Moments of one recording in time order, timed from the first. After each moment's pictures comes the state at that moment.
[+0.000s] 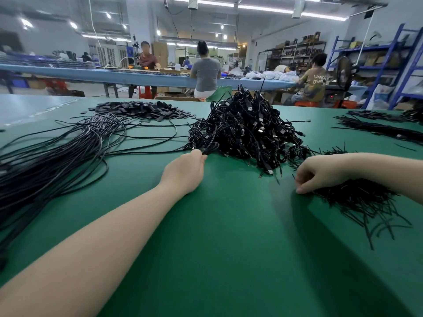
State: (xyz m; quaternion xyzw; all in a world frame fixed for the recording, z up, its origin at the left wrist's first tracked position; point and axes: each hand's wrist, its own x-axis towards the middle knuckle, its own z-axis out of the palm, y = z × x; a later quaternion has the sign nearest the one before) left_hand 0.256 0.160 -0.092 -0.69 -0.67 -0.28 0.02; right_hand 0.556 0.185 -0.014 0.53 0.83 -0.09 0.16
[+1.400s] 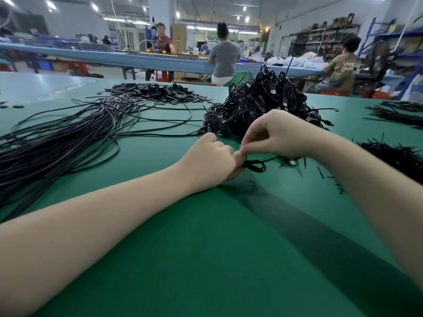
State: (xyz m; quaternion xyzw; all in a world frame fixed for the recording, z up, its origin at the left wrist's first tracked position) left_hand 0.263 0.145 -0.085 -0.80 -0.35 -0.18 0.45; right_hand 0.442 0.177 -0.005 0.34 0.92 -0.09 -0.16
